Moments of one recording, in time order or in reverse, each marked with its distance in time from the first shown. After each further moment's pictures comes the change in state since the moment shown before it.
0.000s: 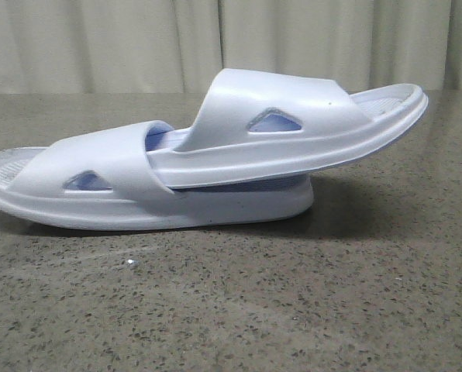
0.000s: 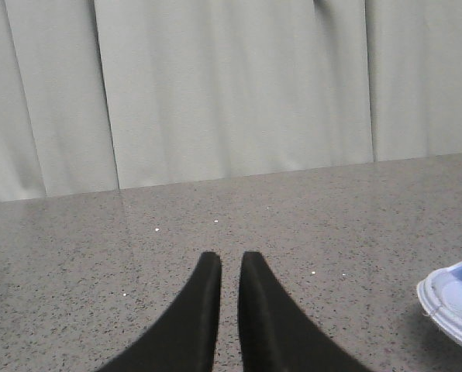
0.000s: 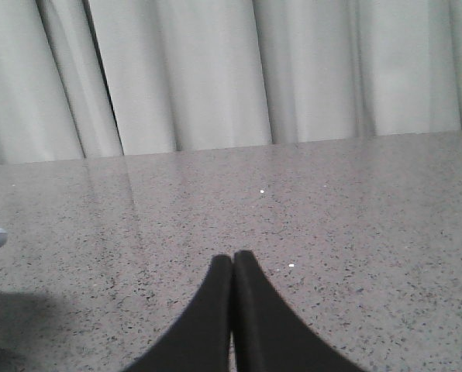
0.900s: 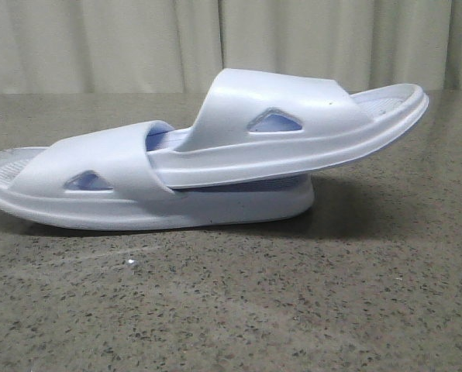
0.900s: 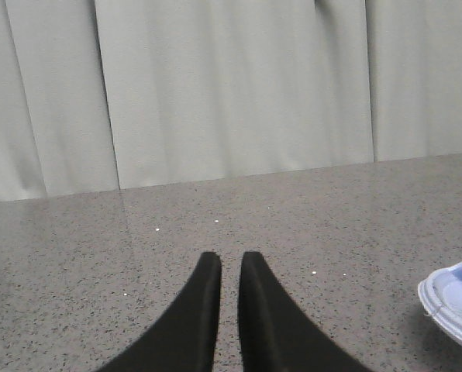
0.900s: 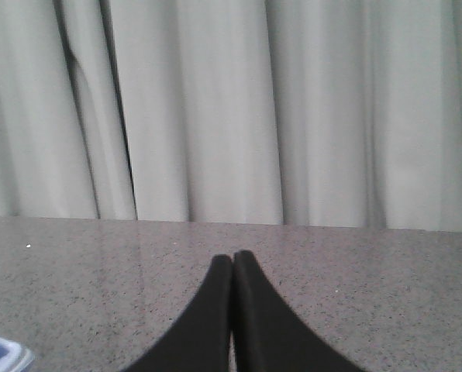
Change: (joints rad) left arm 0.000 0.000 0.000 0.000 0.000 0.000; right arm 0.079 0.234 -0.233 0.664 -0.107 -0.762
